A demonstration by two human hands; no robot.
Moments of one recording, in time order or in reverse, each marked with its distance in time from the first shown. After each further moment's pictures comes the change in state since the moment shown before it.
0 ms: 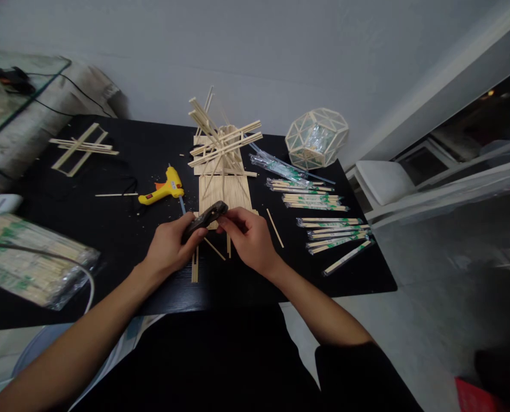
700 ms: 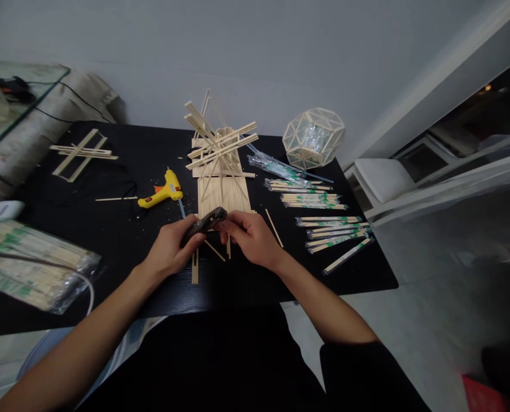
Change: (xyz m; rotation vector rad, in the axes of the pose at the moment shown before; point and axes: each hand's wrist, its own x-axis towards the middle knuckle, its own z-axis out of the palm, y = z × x) left_hand 0.003 -0.005 -0.003 -0.096 -0.082 0.112; right_hand 0.006 0.000 -0.018 0.024 -0.272 0.019
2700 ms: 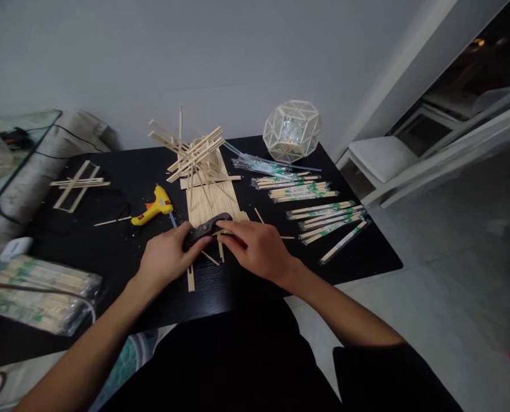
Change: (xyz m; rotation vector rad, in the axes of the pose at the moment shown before) left_hand 0.013 0.026 -0.001 0.590 -0.134 -0.160; right_hand -0.038 0.010 -0.015 -0.578 0.258 -0.254
